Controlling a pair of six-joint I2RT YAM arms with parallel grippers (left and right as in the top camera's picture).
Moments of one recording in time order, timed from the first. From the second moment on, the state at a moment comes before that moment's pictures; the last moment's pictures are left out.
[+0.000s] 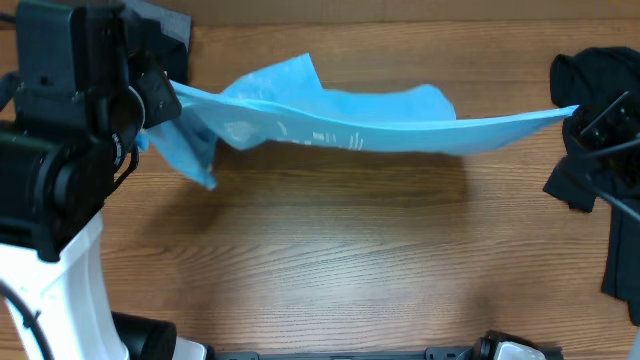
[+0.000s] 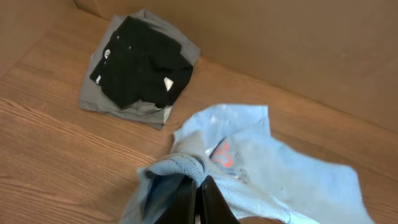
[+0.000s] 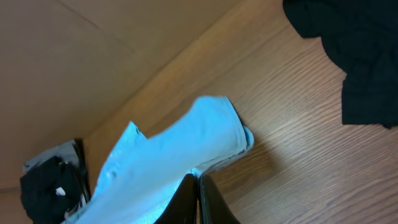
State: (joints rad) left arm -0.21 1.63 2.59 -1.69 -0.30 -0.52; right arm -0.28 1.26 1.83 -1.30 -0.25 0.49
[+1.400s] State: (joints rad) left arm -0.20 1.96 2.61 -1.33 -0.46 -0.51; right arm -0.27 1.66 2.09 -1.20 -0.25 0.51
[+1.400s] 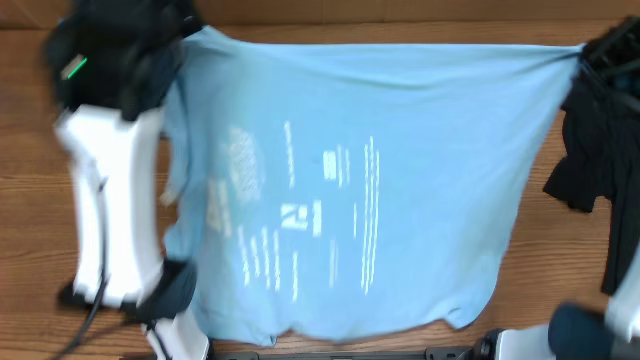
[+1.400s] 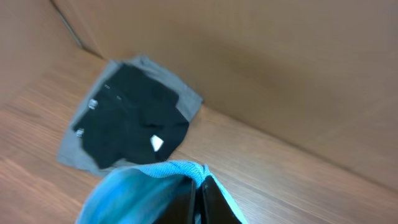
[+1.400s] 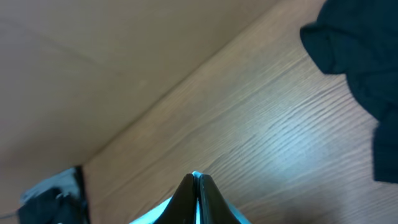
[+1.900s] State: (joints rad) left arm -0.18 2.48 2.59 -1.28 -0.47 -0.49; right arm -0.19 2.18 2.07 -1.15 -0.23 0.51
